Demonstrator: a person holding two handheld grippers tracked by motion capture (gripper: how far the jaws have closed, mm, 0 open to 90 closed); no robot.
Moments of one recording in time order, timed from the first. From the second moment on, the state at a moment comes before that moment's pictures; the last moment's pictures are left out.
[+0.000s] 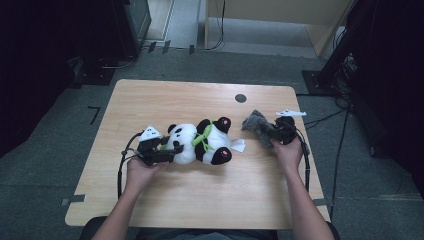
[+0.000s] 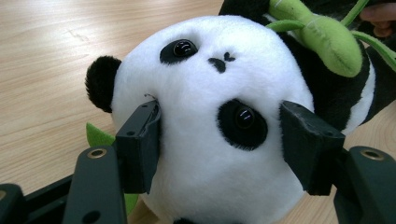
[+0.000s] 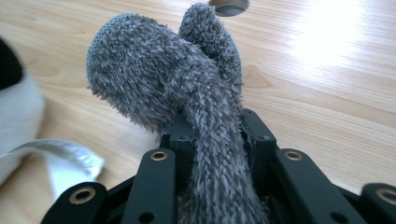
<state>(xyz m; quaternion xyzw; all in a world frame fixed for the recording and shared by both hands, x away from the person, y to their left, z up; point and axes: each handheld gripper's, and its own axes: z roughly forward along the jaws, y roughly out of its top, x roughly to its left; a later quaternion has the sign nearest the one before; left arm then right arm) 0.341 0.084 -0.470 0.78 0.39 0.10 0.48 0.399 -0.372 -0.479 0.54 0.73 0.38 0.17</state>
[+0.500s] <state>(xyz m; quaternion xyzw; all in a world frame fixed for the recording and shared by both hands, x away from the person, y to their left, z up) 0.341 0.085 -0.474 0.78 0.38 0.10 0.49 0.407 -0.388 -0.497 0.55 0.71 0.38 0.20</state>
